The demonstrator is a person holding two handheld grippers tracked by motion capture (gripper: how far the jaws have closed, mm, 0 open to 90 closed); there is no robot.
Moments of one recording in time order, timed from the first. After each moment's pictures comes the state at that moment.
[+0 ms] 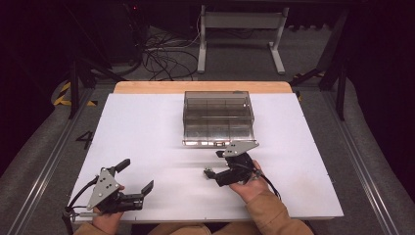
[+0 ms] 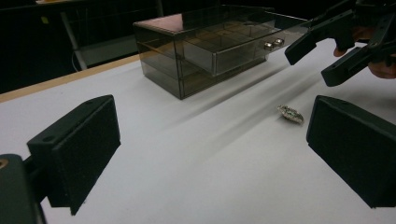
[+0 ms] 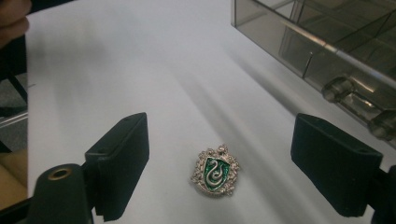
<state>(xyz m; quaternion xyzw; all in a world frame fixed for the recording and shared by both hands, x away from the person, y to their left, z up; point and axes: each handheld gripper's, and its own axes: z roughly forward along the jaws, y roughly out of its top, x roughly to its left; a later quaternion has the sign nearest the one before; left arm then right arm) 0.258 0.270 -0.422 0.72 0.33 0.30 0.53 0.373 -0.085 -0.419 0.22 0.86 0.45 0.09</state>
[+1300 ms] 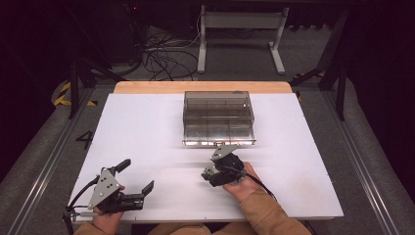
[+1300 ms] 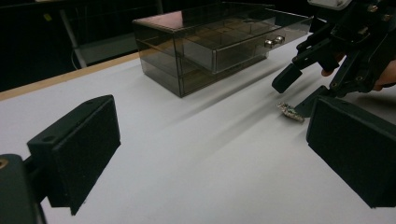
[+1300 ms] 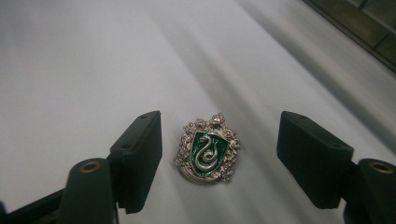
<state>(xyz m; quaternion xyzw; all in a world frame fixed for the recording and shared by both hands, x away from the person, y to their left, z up) 0.259 0.269 -0.422 0.72 0.34 0.30 0.53 0.381 -0.061 -0.444 0.22 0.90 0.37 0.10</state>
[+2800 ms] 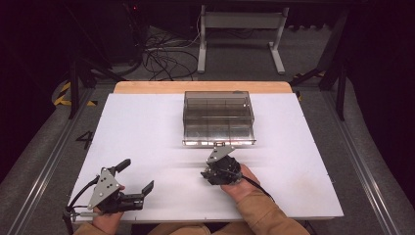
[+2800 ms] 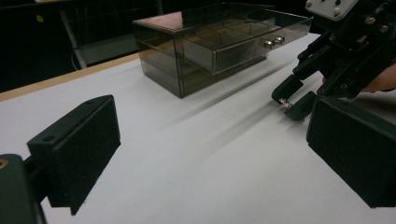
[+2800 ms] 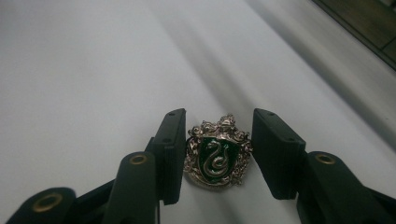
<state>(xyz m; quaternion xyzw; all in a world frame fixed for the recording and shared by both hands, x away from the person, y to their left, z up) 0.259 0.269 -0.422 0.72 0.33 0.30 0.53 0.377 -0.052 -0.447 0.22 0.90 0.35 0.12</state>
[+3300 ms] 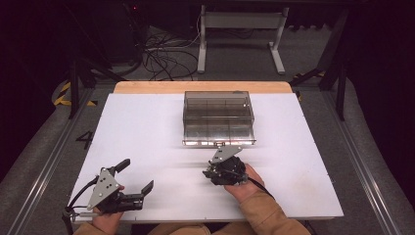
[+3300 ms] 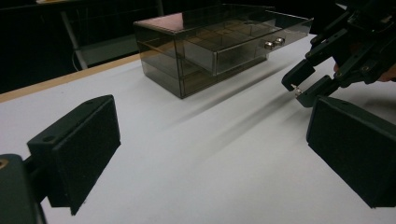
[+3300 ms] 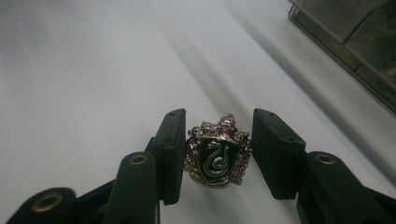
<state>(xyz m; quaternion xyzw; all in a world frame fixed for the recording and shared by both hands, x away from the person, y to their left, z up) 0.259 0.270 -0.422 0.72 0.33 0.30 0.53 0.367 -0.063 -0.429 0.20 0.89 0.37 0.13</state>
